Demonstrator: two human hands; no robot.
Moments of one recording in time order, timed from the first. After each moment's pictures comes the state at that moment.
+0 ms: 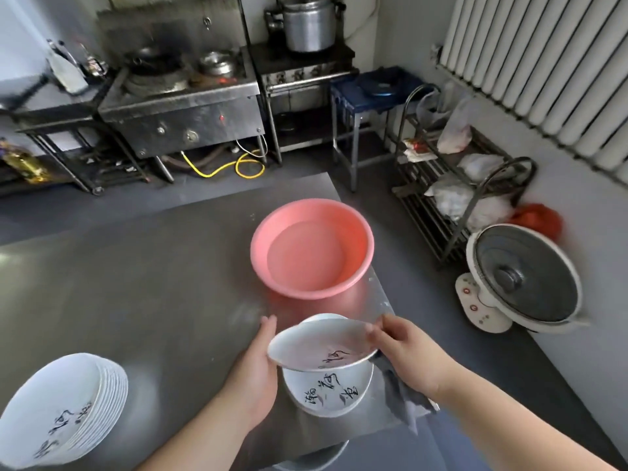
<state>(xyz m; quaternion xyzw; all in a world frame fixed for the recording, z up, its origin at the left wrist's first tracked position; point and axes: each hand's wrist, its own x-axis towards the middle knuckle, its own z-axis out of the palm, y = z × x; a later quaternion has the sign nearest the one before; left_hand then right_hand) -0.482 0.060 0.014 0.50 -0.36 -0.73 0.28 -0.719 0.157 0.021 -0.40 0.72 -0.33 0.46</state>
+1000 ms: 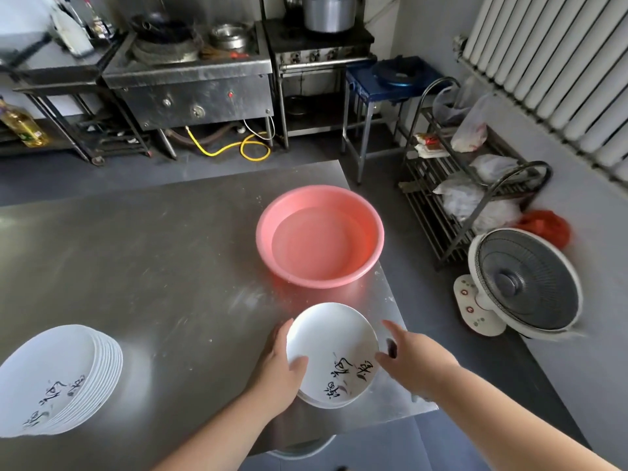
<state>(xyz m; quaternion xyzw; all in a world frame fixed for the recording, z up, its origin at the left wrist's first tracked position) -0.468 0.059 -0.105 0.57 -0.68 -0.46 0.10 -0.734 0.147 -0.050 -0.51 0.81 0.01 0.29</state>
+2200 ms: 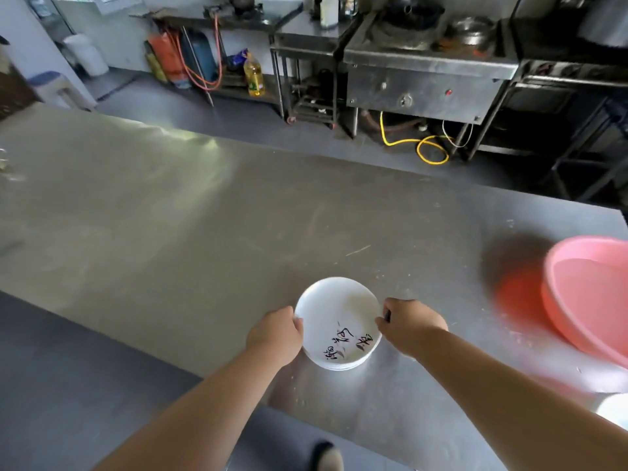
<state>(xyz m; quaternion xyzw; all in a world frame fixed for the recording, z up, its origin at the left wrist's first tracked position) 0.001 -0.045 -0.065 0.77 -0.58 -0.25 -0.01 -0.266 -0.093 -0.055 -0.69 0.69 0.09 0.22</state>
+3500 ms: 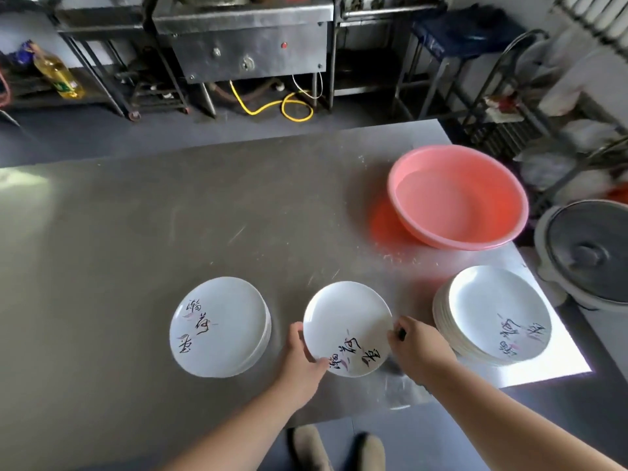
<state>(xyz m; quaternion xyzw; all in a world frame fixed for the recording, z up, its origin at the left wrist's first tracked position) -0.195 0.015 -0.112 0.61 -0.56 -0.55 0.10 -0.436 0.070 -0.094 -0.41 0.85 -0.06 0.32</state>
